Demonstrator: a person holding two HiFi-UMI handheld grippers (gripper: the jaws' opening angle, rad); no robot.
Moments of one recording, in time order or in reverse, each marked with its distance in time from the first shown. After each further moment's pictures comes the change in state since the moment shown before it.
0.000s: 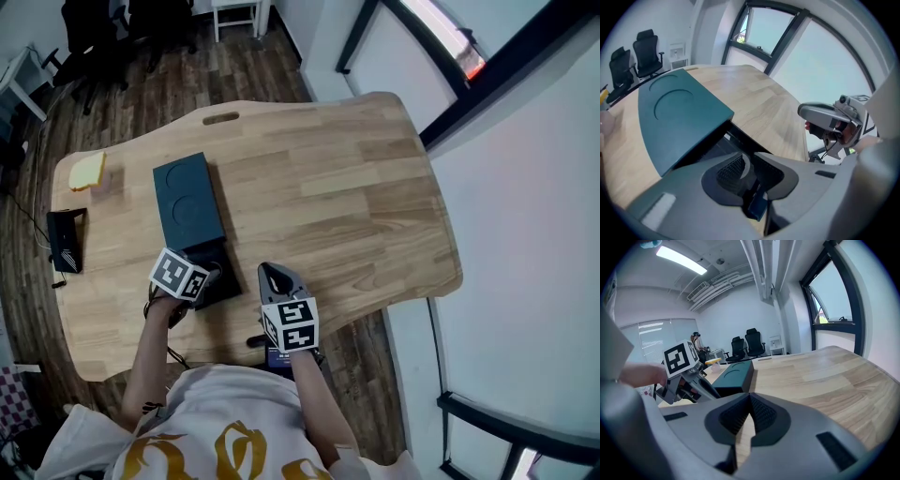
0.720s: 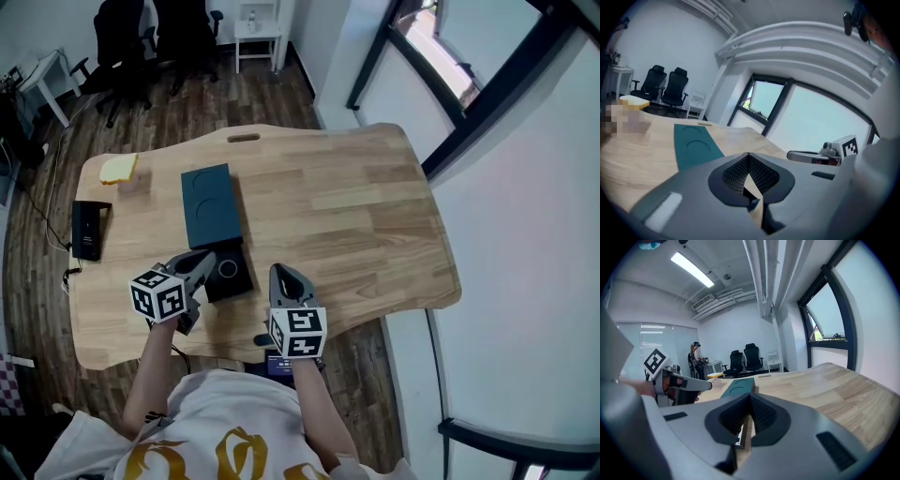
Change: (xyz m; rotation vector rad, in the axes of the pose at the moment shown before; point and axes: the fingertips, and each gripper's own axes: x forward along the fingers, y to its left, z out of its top) left arm -0.130 -0.029 0.029 -0.126 -0.772 -0.019; right arm -0.057 0.033 0.041 -0.026 -0.184 -0.059
